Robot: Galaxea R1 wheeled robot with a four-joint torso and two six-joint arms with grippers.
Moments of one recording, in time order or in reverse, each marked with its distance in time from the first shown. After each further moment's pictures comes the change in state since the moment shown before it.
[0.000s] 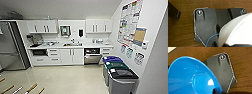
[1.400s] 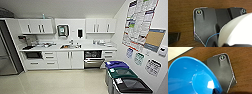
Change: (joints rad) left arm 0.000 0.006 0.000 0.003 0.003 0.000; right arm 0.003 0.001 -0.006 -0.003 0.000 0.000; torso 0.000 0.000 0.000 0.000
